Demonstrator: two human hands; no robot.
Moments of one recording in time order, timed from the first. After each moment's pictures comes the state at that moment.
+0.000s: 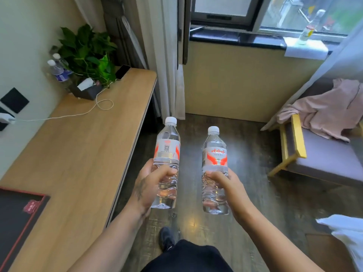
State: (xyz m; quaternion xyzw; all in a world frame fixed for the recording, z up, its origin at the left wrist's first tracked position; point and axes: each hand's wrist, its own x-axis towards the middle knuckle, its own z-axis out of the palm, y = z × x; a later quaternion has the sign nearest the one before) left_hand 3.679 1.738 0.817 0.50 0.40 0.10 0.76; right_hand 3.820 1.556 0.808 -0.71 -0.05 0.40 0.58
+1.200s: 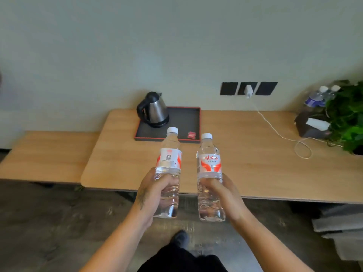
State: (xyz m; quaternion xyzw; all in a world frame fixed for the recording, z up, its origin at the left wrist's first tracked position) left_hand 3.543 1.713 0.840 0.10 0.69 0.57 0.45; right_hand 3.716 1.835 0.817 -0.47 -0.52 0.70 0.16
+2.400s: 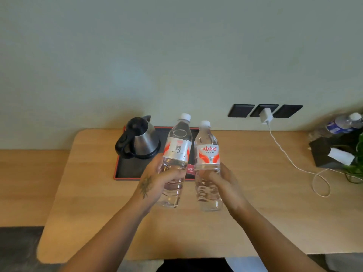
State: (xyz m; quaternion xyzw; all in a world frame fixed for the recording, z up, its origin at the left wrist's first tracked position) left_hand 3.320 1.965 0.778 0.20 0.66 0.51 0.51; right_hand 3.511 2.068 0.784 -0.51 -0.53 0.65 0.17
